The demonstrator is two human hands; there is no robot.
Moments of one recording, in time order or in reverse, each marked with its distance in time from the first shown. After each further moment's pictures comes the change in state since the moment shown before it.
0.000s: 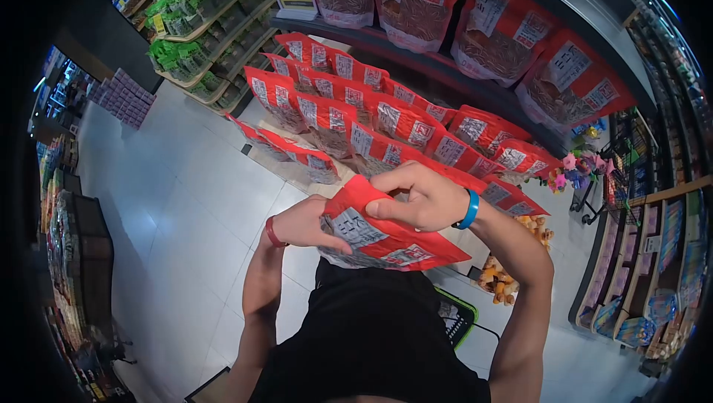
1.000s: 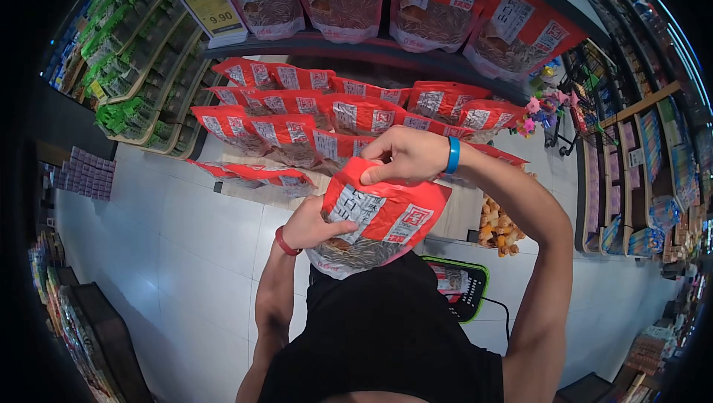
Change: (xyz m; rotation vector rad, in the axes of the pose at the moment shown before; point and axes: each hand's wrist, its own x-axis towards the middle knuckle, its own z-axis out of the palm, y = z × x) left_hand 0.030 -0.031 0.006 -0.278 0.054 -0.084; right_hand 0.006 0.005 -0.039 -0.080 0.054 0.488
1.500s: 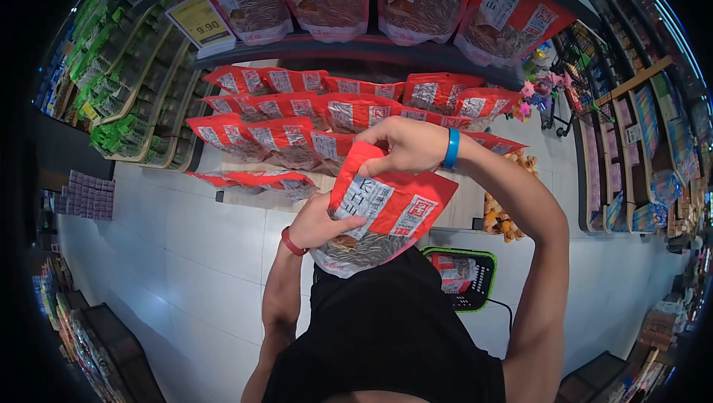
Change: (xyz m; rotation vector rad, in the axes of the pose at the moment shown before) left_hand 0.007 0.002 -0.004 -0.007 -0.069 -0.037; right_hand 0.004 -0.004 0.003 -0.050 0.098 -0.031
